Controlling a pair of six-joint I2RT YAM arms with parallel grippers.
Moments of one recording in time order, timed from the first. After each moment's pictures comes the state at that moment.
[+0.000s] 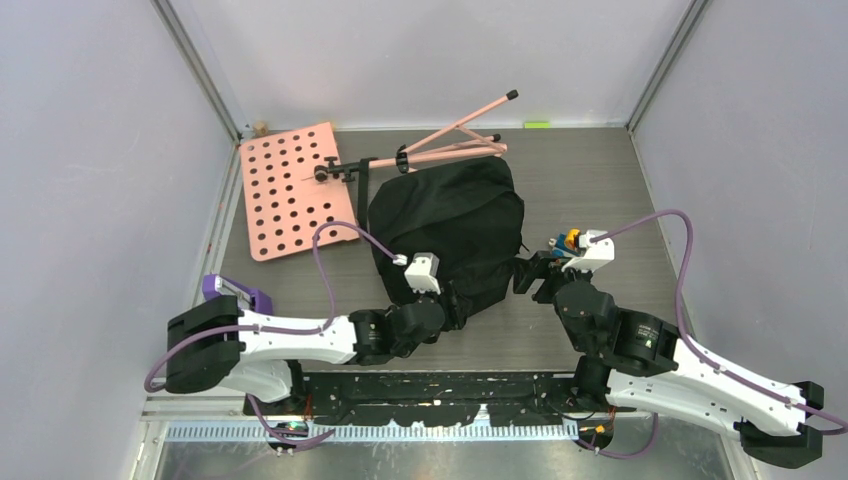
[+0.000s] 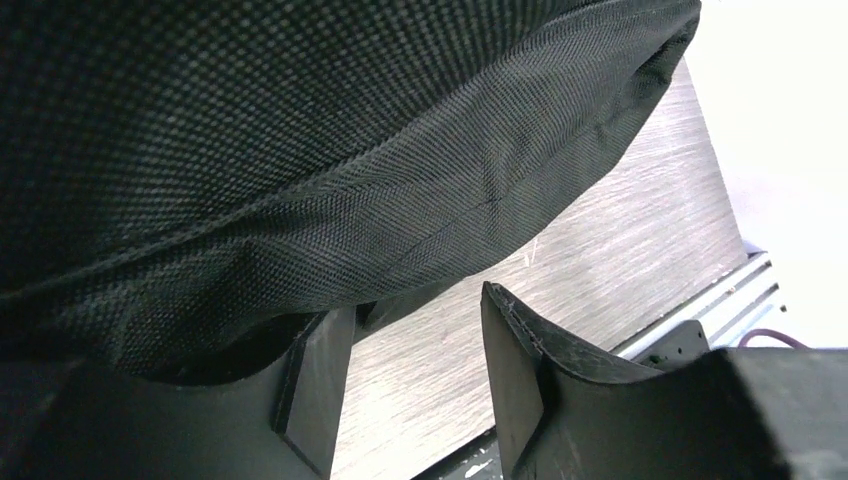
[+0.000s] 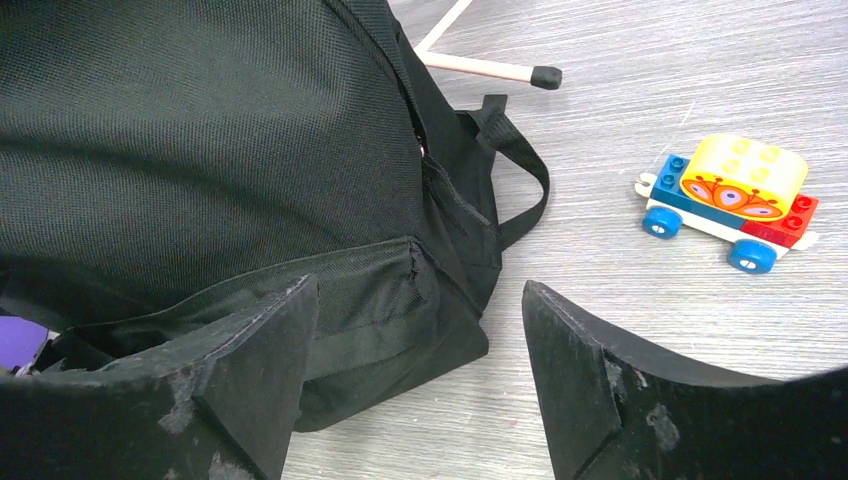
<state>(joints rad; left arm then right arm) -1.31 1.34 0.66 0.20 -0.63 -0.92 1.11 0.54 0.69 -0.55 0.91 0.64</state>
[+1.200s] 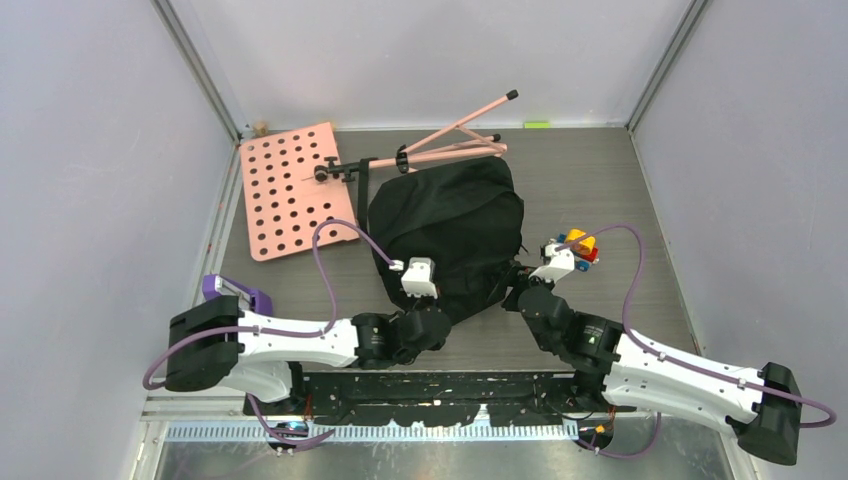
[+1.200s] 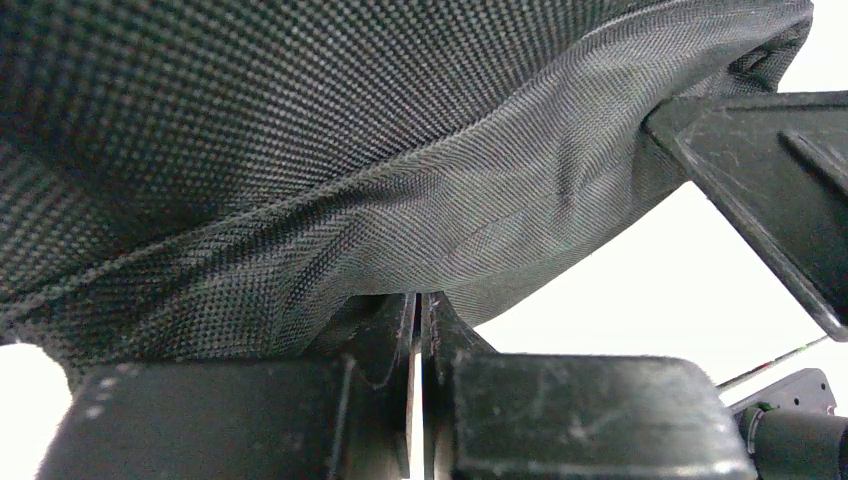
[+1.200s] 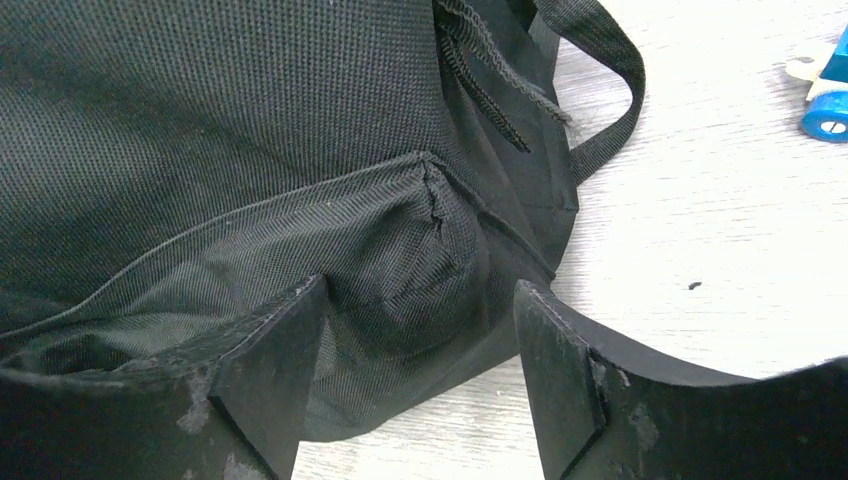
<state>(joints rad) -1.37 1.35 0.70 0.05 -0.83 -0.91 1.06 0.68 0.42 -0.19 0.78 0.82</state>
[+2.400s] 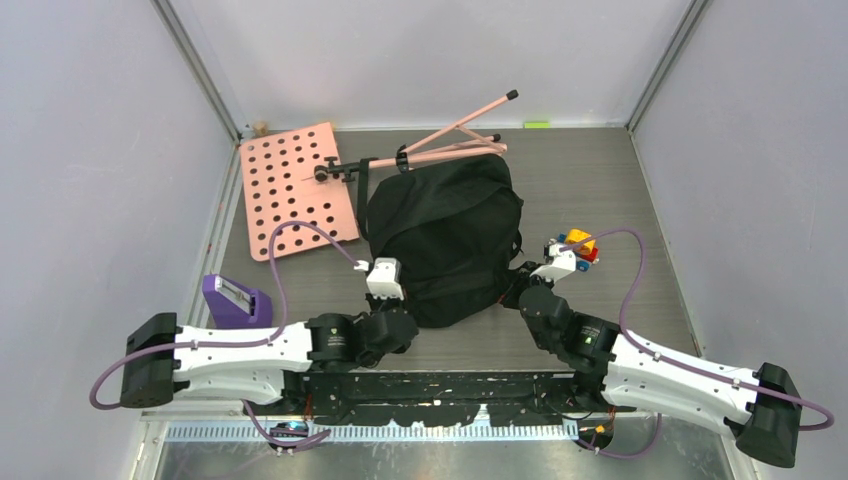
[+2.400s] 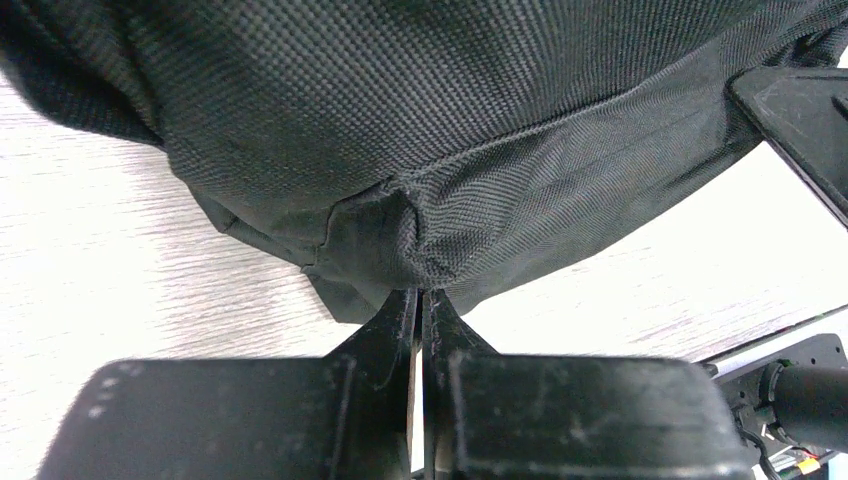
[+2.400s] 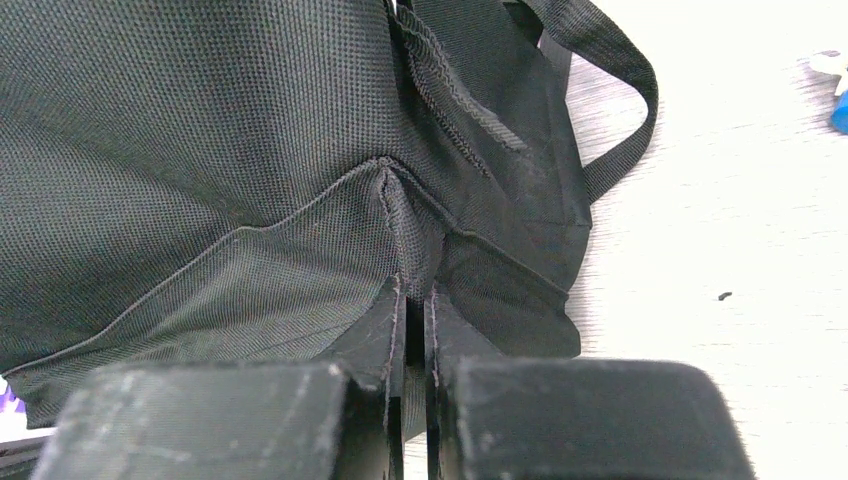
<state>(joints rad) -1.35 1.06 0.62 -0.25 -0.81 -0.97 1.02 0.69 0.38 -0.07 0.79 0.84</state>
